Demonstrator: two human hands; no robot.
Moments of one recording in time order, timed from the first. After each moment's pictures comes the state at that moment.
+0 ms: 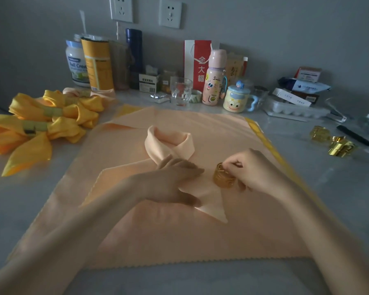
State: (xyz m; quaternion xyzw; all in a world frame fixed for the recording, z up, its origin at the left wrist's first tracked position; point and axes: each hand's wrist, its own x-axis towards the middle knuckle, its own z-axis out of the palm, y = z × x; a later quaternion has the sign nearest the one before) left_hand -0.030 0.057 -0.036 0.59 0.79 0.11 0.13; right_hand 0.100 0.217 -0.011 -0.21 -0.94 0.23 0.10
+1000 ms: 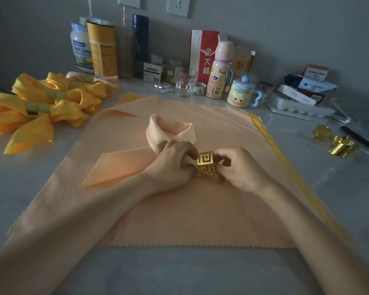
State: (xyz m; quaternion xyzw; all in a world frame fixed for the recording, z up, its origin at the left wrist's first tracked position) left_hand -0.021 0.064 -0.055 0.50 0.78 0.39 0.00; right_hand 0.090 0.202 -0.031 -0.11 -0.93 0.32 0.14
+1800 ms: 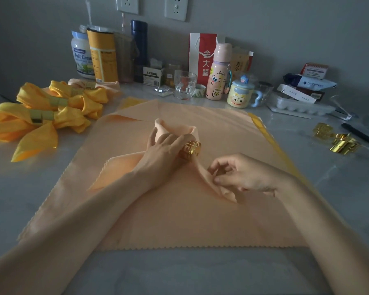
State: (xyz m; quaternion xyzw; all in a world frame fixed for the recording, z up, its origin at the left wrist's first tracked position) left_hand -0.051 0.057 -0.062 0.53 0.80 0.27 -0.12; right_hand 0.102 0.202 -0.010 -0.14 -0.90 0.41 -0.08
